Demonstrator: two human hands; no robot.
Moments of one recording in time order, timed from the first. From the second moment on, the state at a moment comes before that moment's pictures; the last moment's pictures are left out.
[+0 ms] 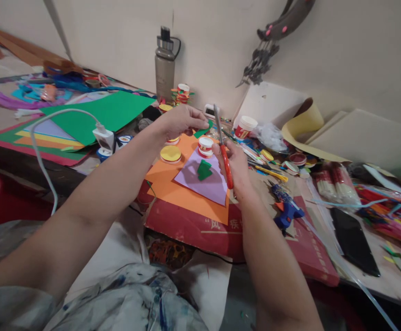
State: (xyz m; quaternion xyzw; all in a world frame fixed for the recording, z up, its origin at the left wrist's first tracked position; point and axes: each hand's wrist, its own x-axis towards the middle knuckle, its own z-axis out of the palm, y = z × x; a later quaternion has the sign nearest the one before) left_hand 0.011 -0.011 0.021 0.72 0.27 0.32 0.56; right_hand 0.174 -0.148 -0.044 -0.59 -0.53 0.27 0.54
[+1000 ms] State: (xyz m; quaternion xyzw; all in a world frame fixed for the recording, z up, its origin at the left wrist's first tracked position) left_hand 0.056 -0.062 -0.025 0.58 0.20 0.31 0.73; right_hand 0.186 -0.127 -0.061 -0.53 -0.42 0.03 0.73
